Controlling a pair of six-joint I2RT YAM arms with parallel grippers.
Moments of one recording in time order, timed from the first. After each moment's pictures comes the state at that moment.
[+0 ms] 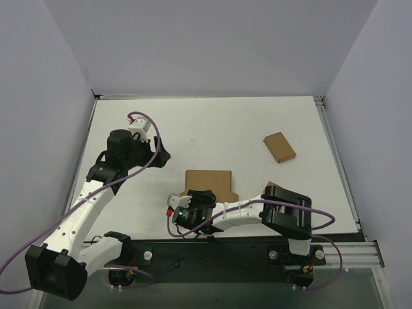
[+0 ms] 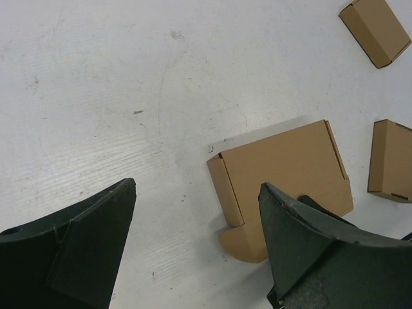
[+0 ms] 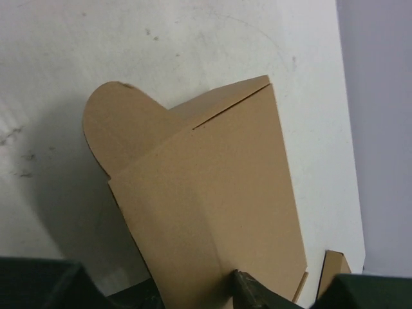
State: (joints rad) left arm -0.28 1.04 0.89 -0.38 0.22 -0.25; right arm 1.37 1.86 1.00 -0.24 0.93 -0.16
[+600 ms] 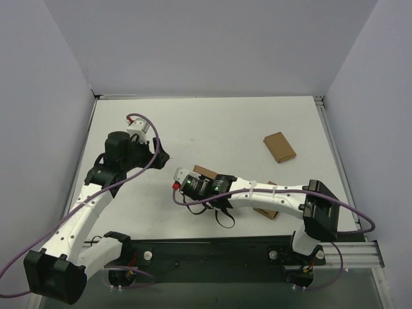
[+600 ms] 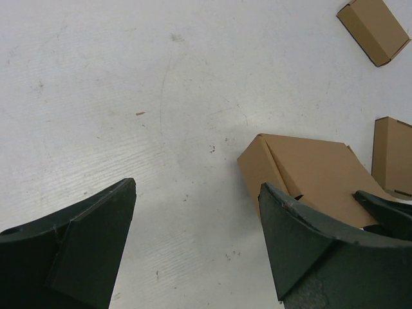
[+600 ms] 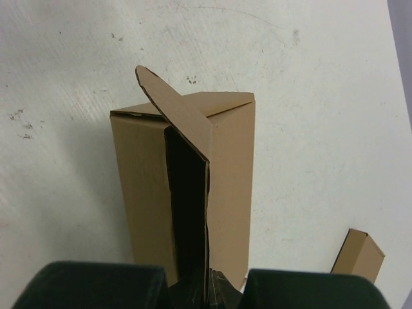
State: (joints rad) left arm -0.27 1.00 0.88 -0.37 0.22 -0.23; right arm 1.23 1.66 1.21 -0.70 0.63 -0.11
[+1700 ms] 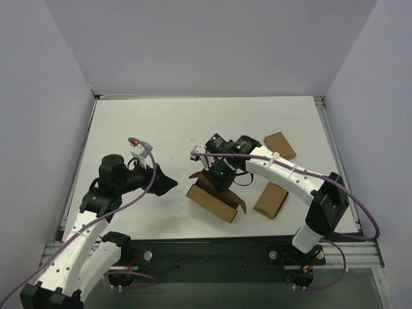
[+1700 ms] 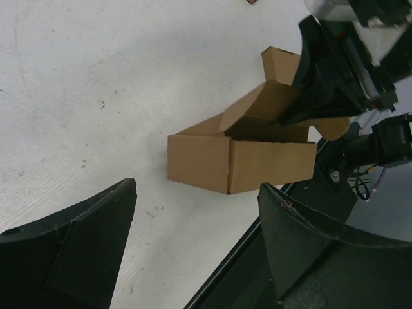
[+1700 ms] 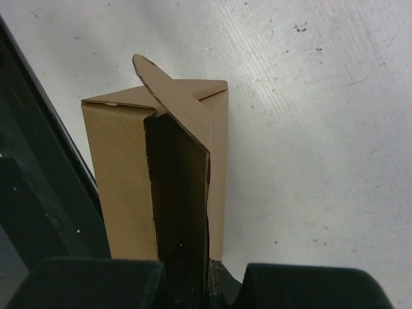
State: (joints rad) left arm -0.28 0.77 0.65 -0.34 0.59 -0.30; right arm 0.89 1.63 1.41 -1.02 -0.13 -0.17
